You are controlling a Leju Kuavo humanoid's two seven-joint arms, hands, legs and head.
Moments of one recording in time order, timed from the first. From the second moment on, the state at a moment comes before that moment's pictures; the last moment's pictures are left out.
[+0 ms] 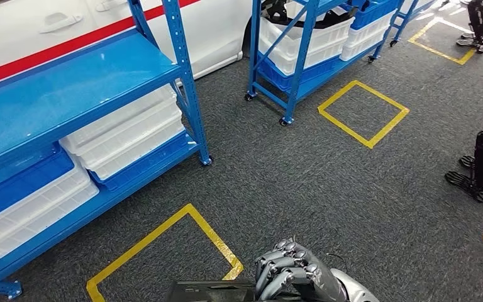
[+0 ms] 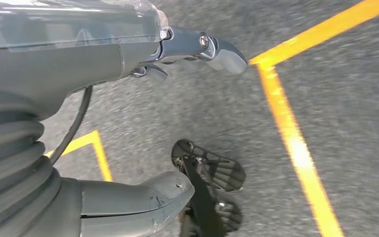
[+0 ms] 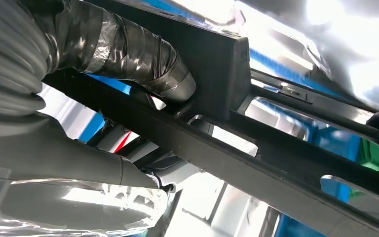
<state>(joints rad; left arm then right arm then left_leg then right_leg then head) -0.10 0.13 -1.06 -0.11 1.32 0.33 -0.33 0.08 -0.11 0.49 -2.11 0.06 0.31 -0.65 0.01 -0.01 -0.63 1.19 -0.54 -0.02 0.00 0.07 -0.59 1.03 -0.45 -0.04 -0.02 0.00</state>
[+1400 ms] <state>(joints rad) -0.09 0.13 -1.10 -0.07 1.37 0.34 -0.35 0.13 -0.06 0.30 -2.14 -0.01 0.40 -0.63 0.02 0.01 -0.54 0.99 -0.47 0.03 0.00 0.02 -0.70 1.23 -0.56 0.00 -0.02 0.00</state>
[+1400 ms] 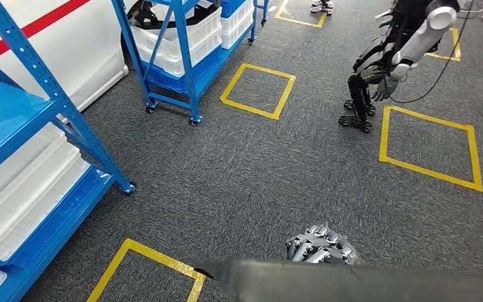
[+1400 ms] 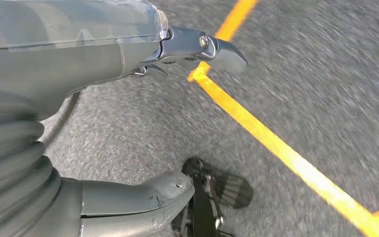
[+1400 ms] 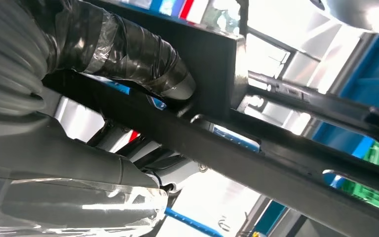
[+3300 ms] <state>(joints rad) -0.13 0.14 -1.18 -0.07 1.37 0.25 -0.40 -0.11 -0.05 0.43 -2.10 0.08 0.40 -0.62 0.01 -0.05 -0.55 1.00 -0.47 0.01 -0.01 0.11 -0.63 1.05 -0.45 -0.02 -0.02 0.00</state>
